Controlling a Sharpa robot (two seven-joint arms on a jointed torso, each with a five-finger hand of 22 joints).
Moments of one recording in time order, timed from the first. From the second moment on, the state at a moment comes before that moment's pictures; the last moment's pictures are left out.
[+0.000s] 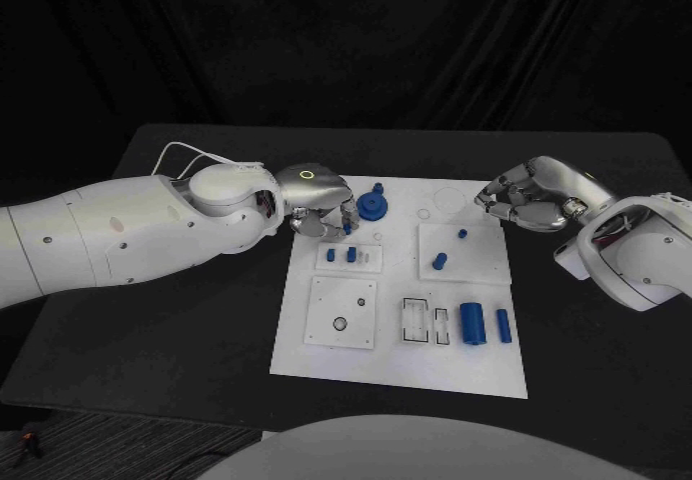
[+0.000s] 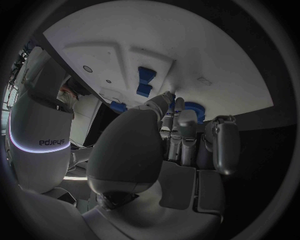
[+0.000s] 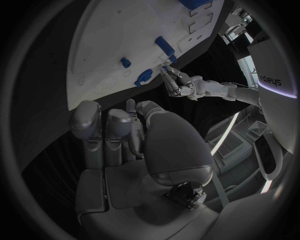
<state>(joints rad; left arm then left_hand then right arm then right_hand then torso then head) 1.37 -0.77 -0.21 1.46 -1.70 -0.23 0.23 1.51 -0.10 0.33 0.13 0.15 1.09 0.07 0.06 0.25 1.12 0.02 0.15 0.19 1.32 -0.04 1.14 1.00 0.05 1.45 0.08 1.34 1.31 1.33 -1.07 -0.21 1.69 -1.18 -0.50 0.03 1.32 0.01 0.19 0.18 0.73 1.06 0.06 0.19 0.27 1.46 -0.02 1.23 1.44 1.47 -0.09 1.05 0.81 0.12 1.45 0.02 0.92 1.31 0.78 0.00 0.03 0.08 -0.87</state>
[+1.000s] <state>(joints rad) 1.36 -0.77 -0.21 1.45 -1.70 -0.21 0.20 1.47 -0.14 0.32 0.15 0.06 0.91 0.01 0.06 0.20 0.99 0.01 0.10 0.18 1.25 -0.05 1.09 0.94 0.06 1.40 0.09 1.25 1.31 1.33 -1.07 -0.21 1.69 -1.18 -0.49 0.03 1.32 0.01 0.19 0.18 0.73 1.06 0.06 0.19 0.27 1.46 -0.02 1.22 1.45 1.47 -0.09 1.05 0.81 0.12 1.45 0.02 0.92 1.31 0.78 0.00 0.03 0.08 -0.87</state>
